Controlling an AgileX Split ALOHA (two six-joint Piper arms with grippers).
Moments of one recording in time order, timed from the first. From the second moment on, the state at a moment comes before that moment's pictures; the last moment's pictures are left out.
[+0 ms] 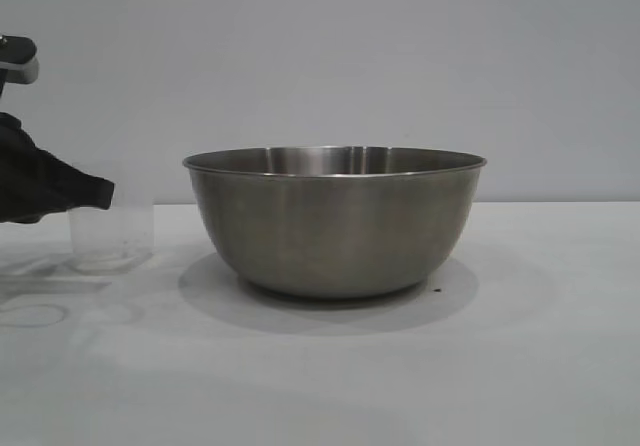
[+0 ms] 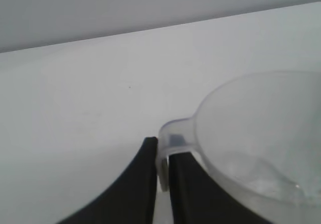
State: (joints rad) left arm -0.30 2.13 -0.59 -0.27 -1.15 0.13; right arm 0.05 -0.02 -0.49 0.03 1.14 -0.02
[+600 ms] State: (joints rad) left arm -0.30 2.09 -0.50 -0.27 -1.15 0.10; right arm 0.05 -0.02 -0.49 0.03 1.14 -0.02
